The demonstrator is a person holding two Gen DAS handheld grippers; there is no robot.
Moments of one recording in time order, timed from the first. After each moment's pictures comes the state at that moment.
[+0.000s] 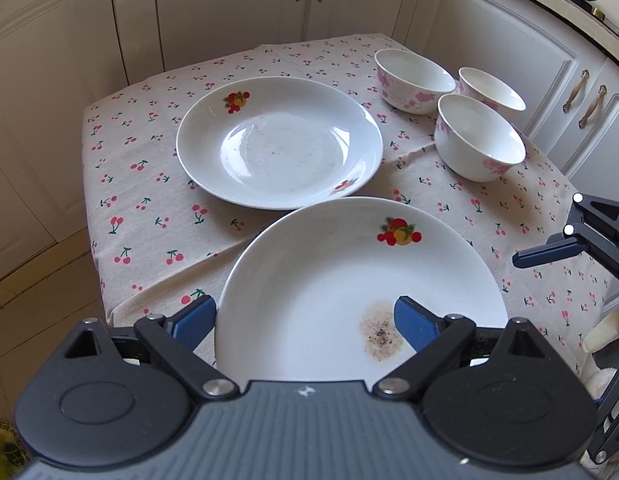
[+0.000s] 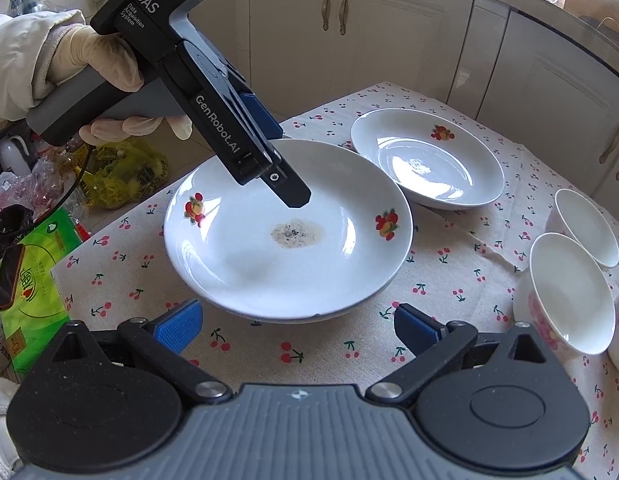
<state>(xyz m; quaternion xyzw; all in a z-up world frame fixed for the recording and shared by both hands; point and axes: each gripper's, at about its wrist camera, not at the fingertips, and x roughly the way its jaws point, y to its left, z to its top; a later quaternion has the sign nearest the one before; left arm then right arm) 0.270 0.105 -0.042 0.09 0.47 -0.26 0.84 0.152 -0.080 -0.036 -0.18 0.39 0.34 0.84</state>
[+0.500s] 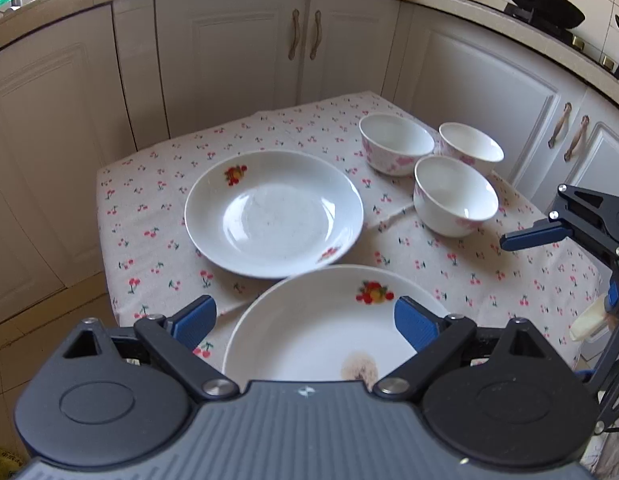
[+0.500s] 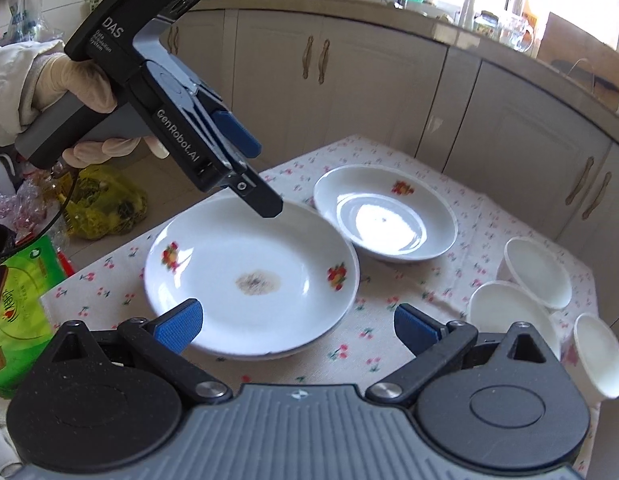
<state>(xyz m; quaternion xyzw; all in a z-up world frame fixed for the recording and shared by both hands) 0.261 0.104 0.001 0.08 0.40 -0.27 0.87 0.157 -0.101 -0.001 -0.19 0.31 0.31 0.88</state>
